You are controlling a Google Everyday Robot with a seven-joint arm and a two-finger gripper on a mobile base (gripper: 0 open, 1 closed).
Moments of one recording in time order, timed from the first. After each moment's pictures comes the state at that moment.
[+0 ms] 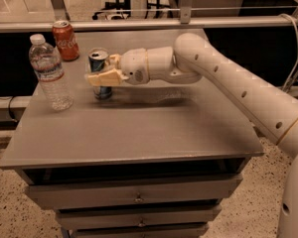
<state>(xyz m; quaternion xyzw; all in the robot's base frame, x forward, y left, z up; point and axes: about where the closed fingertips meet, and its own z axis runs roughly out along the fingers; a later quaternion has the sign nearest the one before) 0.622 0.124 0.889 -0.52 0.54 0.45 0.47</state>
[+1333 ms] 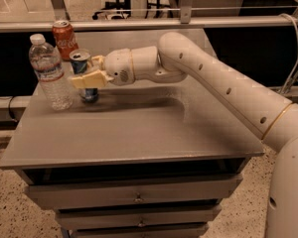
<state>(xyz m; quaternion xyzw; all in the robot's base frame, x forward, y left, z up) 0.605 0.166 0.895 -0.54 0.52 0.48 0.45</state>
